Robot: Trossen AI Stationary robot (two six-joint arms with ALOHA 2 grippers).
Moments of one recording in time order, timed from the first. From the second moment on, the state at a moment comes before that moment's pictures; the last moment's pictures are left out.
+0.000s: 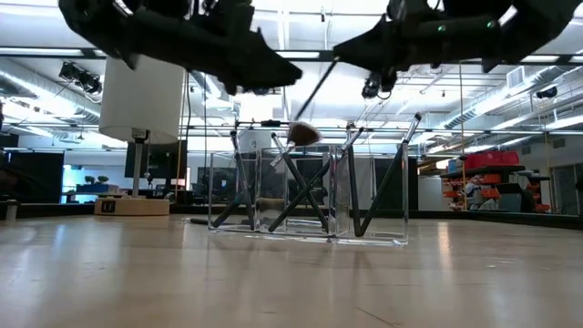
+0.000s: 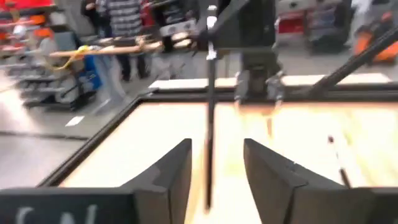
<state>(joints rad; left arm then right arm) -0.09 1.49 0.67 0.70 -0.37 0.06 -0.03 1.25 0.55 0.66 0.08 0.10</state>
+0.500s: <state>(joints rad) -0.20 1.22 0.67 -0.05 -0.99 -0.29 -0.02 1.40 0.87 0.30 -0.28 0.12</state>
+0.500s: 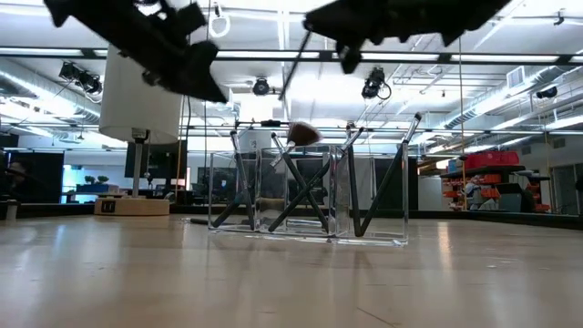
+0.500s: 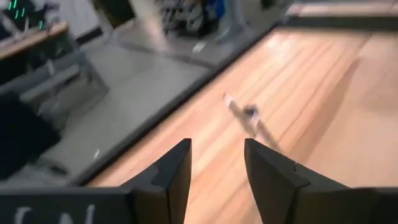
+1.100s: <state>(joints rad) -0.25 1.26 0.67 -0.19 -1.06 -0.51 0.01 1.72 1.02 0.33 -0.31 0.12</state>
